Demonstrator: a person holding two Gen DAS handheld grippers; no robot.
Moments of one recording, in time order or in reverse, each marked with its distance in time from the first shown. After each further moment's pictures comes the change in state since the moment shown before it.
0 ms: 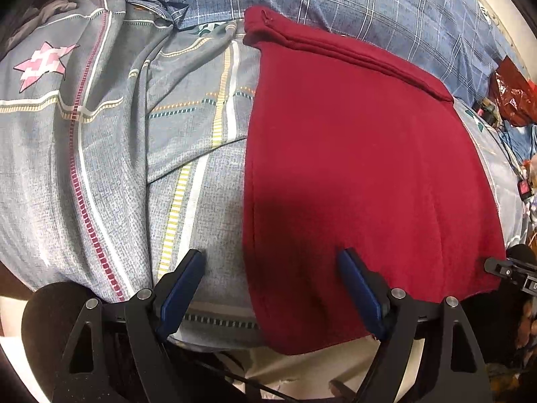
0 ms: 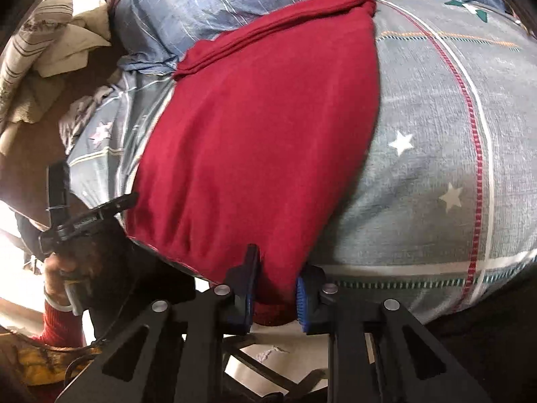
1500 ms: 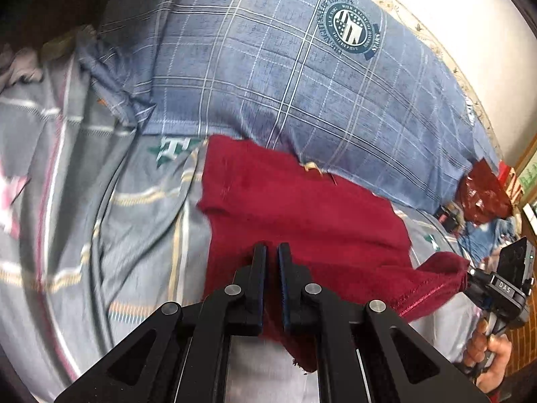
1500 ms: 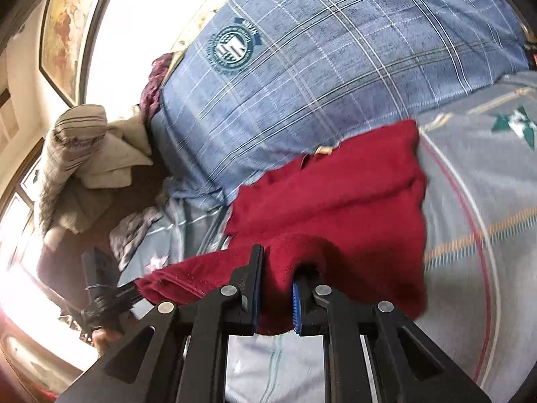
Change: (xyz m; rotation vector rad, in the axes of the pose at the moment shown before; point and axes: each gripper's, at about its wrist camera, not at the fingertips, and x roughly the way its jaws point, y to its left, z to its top) left arm -0.018 0.001 0.138 -0.103 -0.283 -0.194; right arm -0.045 -0.006 0.158 0.085 -0.392 0.216
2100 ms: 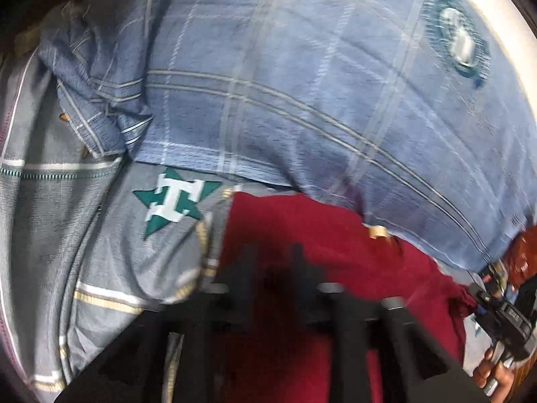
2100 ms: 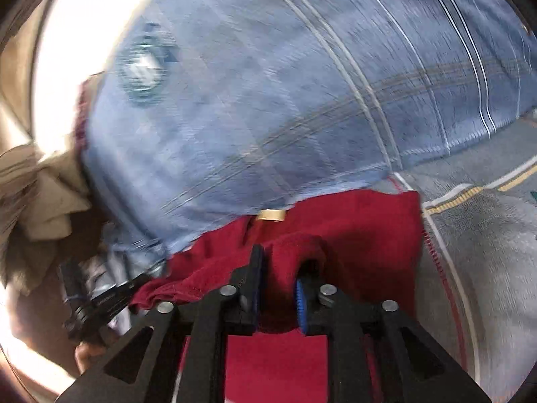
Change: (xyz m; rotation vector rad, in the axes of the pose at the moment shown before) left arm 0.172 0.033 0.111 -0.171 0.038 0.161; right arm 0.123 -0.073 0.120 0.079 0.046 -0.193
